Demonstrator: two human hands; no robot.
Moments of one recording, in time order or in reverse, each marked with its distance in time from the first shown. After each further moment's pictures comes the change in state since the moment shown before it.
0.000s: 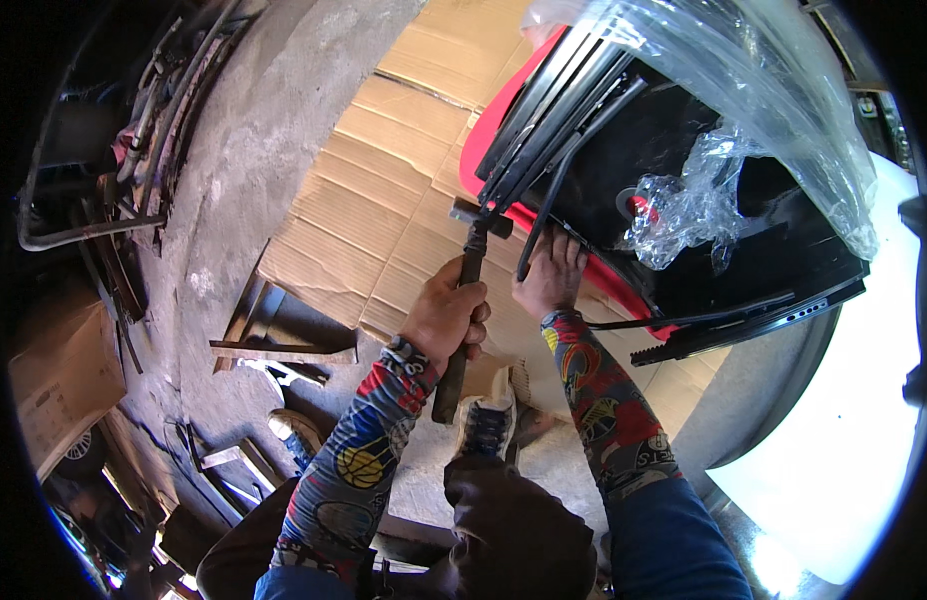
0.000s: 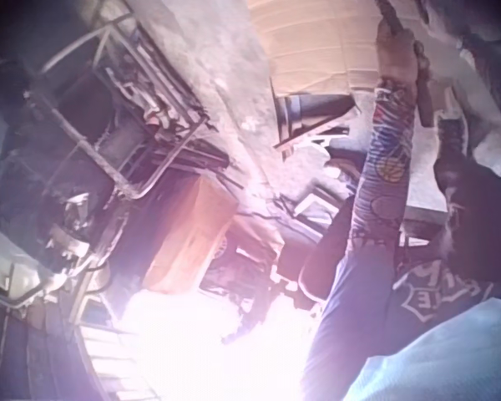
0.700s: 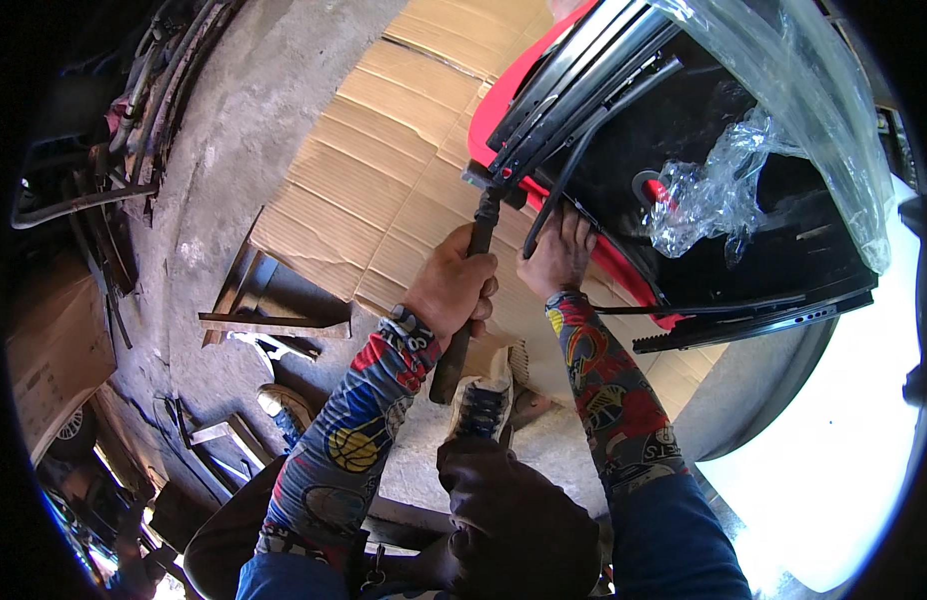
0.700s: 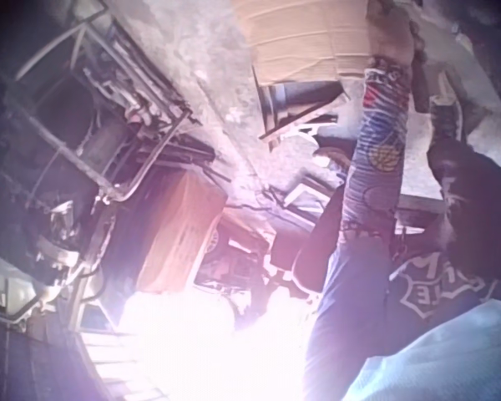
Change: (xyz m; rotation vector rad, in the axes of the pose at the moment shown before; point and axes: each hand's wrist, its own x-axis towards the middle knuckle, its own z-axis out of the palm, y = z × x) left_hand -0.001 0.016 0.006 0.077 0.009 -0.055; right_hand 0.000 0.000 0.003 -0.015 0.058 -0.034
